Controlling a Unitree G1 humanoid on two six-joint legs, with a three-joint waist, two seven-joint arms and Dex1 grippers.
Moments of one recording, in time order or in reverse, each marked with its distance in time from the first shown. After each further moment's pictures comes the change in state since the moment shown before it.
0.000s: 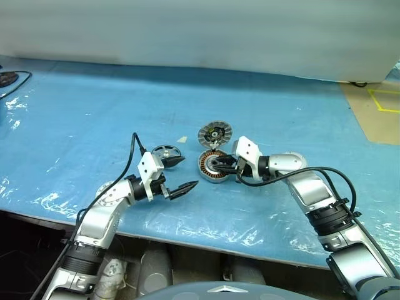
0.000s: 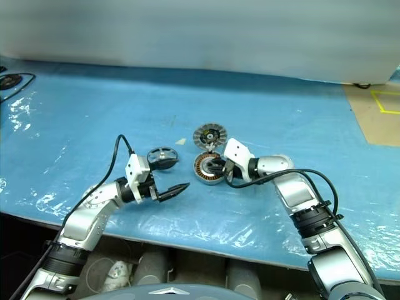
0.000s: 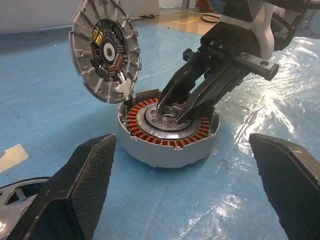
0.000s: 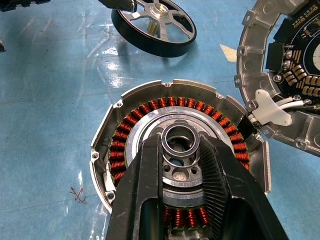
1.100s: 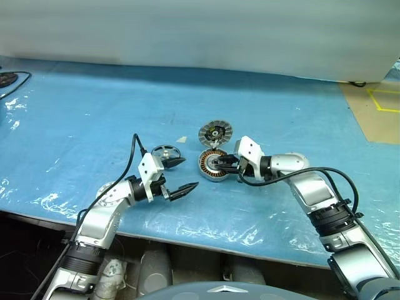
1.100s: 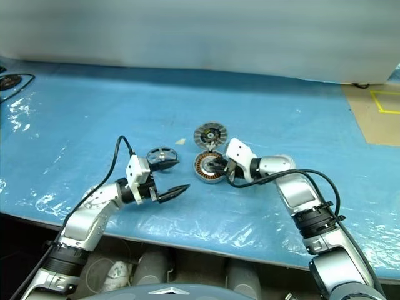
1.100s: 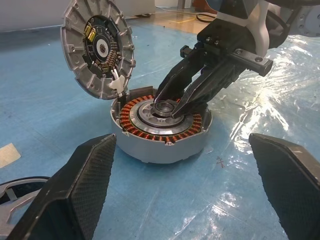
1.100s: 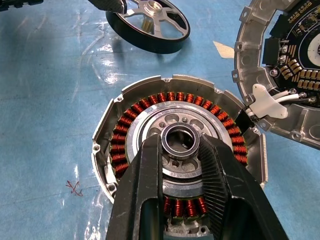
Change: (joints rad) left arm 0.000 -0.003 -0.003 0.017 0.001 -0.013 -0.018; right arm 0.007 -0.001 -0.012 0.009 0.000 -0.013 -0.005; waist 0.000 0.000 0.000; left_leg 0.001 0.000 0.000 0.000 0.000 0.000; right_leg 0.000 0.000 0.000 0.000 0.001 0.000
